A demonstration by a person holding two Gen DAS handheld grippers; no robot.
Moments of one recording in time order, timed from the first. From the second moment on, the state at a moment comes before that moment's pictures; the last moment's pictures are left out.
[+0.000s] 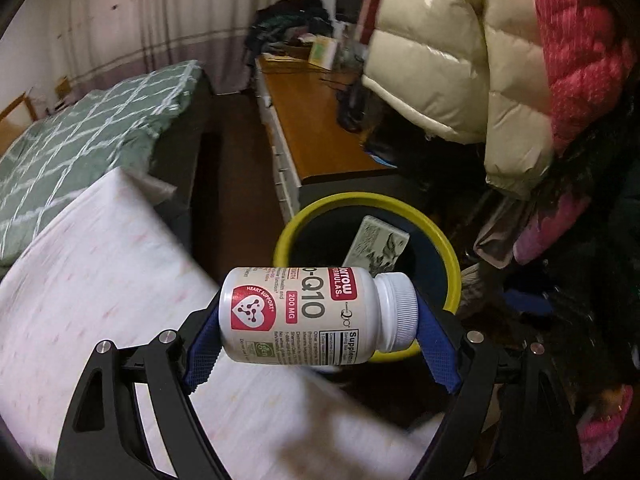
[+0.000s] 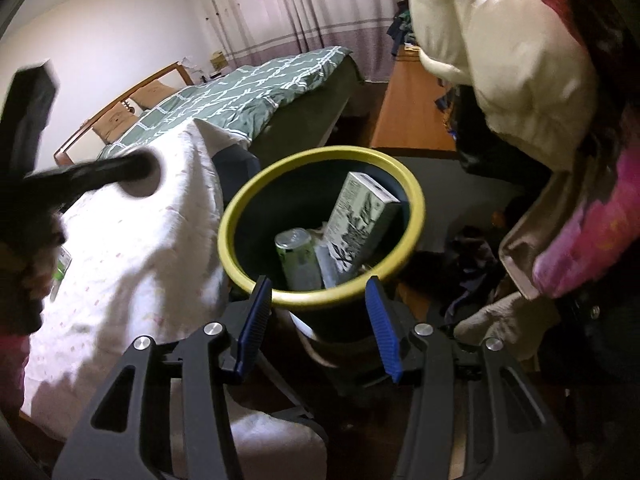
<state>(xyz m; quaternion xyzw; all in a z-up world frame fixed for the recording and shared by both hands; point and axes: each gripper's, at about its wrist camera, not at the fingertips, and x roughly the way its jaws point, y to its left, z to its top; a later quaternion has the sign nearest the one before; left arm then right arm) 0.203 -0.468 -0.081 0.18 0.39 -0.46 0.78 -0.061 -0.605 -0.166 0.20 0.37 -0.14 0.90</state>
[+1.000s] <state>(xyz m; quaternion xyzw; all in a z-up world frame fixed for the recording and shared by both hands) 0.184 -0.374 -0.030 0.09 0.31 -0.41 0.85 -0.050 -0.593 -0.174 0.20 0.38 -0.11 0.90</state>
